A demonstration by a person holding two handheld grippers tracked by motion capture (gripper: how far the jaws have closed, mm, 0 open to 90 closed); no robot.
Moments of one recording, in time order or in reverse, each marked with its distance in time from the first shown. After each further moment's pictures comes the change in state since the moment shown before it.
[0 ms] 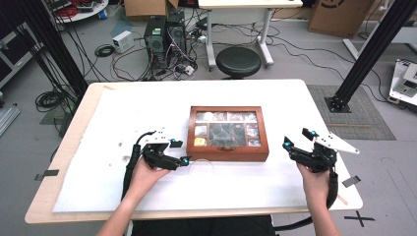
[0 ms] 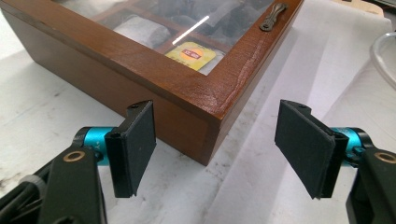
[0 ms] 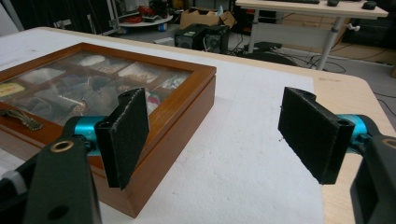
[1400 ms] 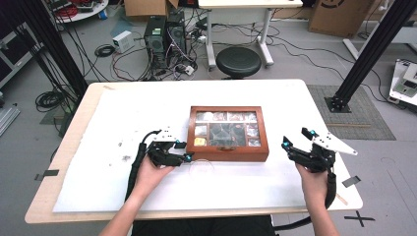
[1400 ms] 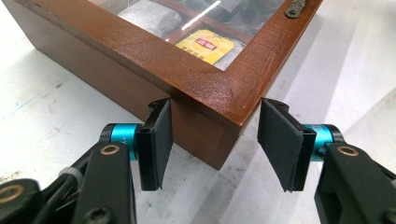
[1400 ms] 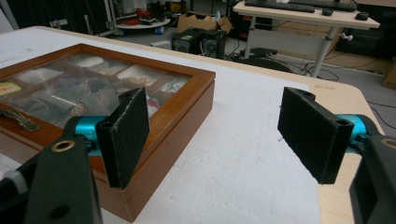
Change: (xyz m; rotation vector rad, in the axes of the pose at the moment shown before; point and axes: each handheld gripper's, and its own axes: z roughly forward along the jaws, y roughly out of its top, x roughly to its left) left arm 0.001 0.004 0.013 0.065 0.050 -0.009; right arm 0.005 0.001 0.001 -0.014 -0.013 -0.031
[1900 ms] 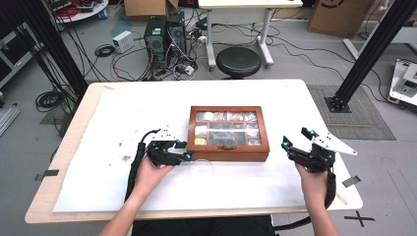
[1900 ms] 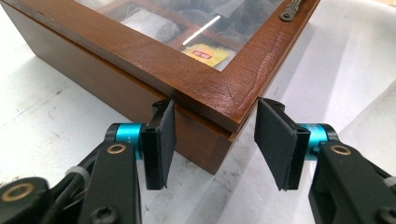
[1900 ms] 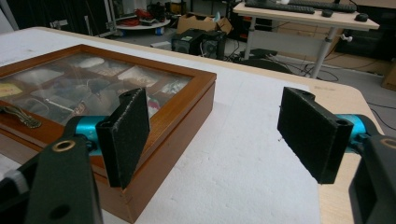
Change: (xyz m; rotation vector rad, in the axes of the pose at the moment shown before) left arm -0.001 0.002 -0.004 -0.028 -0.016 -0.012; right arm 0.001 0.000 0.000 -0.005 -0.002 -0.003
